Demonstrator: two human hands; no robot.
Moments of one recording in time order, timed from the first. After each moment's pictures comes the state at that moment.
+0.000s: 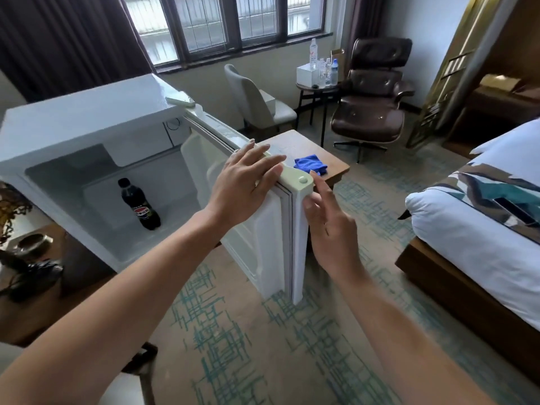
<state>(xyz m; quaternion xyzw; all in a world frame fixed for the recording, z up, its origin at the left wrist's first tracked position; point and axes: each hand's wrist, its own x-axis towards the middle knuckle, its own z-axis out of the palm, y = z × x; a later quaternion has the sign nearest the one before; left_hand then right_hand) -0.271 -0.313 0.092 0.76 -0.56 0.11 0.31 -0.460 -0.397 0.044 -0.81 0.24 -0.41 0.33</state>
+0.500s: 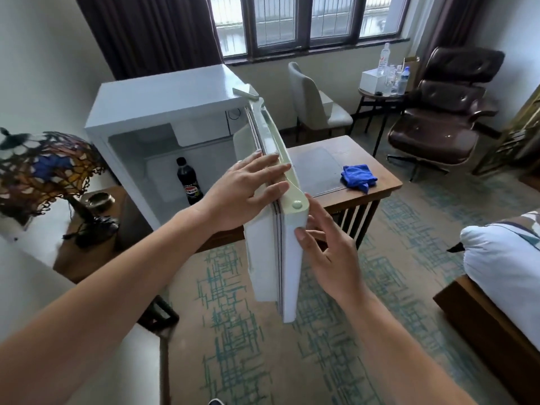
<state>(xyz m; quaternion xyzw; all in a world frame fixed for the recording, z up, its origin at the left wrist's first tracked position) -0.270 -0.223 0.124 0.84 -0.49 -0.01 0.23 -0.431 -0.364 0.026 -0.82 0.03 -0.34 0.45</state>
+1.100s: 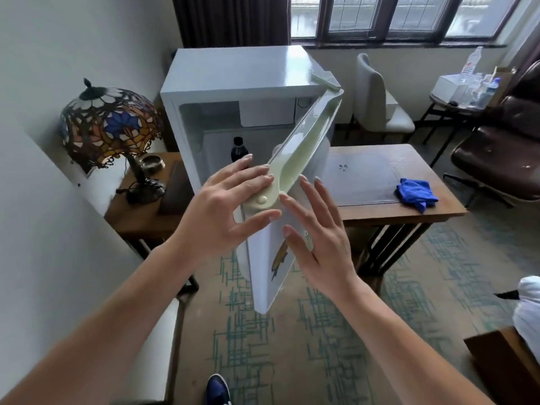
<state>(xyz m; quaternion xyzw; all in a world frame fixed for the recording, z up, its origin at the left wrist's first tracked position) -0.266 -0.096 0.094 0.84 -0.42 0.17 0.32 -0.343 -0.298 0.027 -0.89 -0.11 -0.33 0.31</state>
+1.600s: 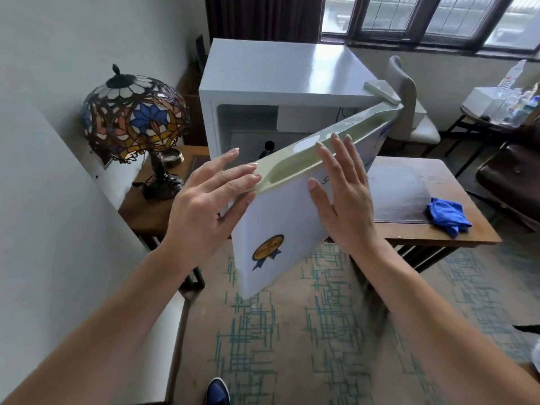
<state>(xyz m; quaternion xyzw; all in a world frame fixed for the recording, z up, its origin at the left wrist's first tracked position) -0.187 -0.025 0.068 0.81 -0.36 0.33 0.31 -0.200 -0.284 0.055 -0.91 -0.08 -0.34 0.22</state>
